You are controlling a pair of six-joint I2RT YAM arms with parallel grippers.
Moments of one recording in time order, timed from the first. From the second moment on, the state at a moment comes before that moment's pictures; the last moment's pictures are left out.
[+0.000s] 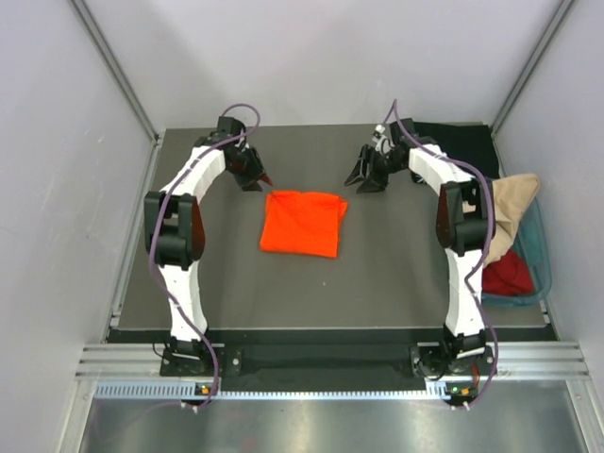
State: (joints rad) left arm -0.15 2.13 1.82 -0.76 0.28 -0.59; right arm 0.21 2.26 1.85 -0.64 -0.71 0.46
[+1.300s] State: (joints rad) left arm -0.21 1.90 1.28 -0.59 0.48 -0.59; right arm 0.31 2.41 1.80 -0.32 -0.94 0.61
